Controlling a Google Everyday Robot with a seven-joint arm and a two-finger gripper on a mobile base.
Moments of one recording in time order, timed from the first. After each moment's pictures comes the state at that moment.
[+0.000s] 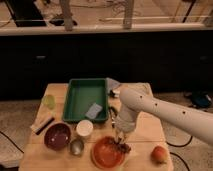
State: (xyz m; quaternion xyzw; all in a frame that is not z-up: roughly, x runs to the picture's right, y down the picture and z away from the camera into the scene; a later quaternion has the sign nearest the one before) arm 0.071 0.244 0.675 -0.37 -0.33 -0.42 0.76
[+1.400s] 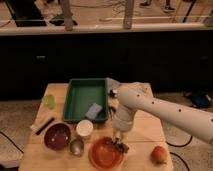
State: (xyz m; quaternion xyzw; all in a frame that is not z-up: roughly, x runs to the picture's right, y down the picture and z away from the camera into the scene) arm 0.062 0.244 0.675 -0.37 -0.35 -0.43 0.75
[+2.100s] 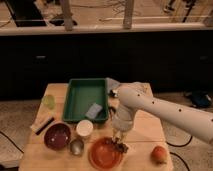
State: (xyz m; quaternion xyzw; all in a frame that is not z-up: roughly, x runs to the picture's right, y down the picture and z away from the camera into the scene) arm 0.059 0.243 0.677 -0.36 -0.36 -0.43 0.74
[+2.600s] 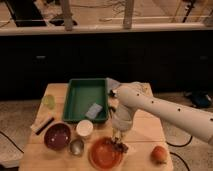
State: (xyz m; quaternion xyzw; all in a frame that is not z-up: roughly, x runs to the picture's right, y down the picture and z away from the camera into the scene) arm 0.057 0.242 0.677 -0.36 -0.36 -0.44 0.74
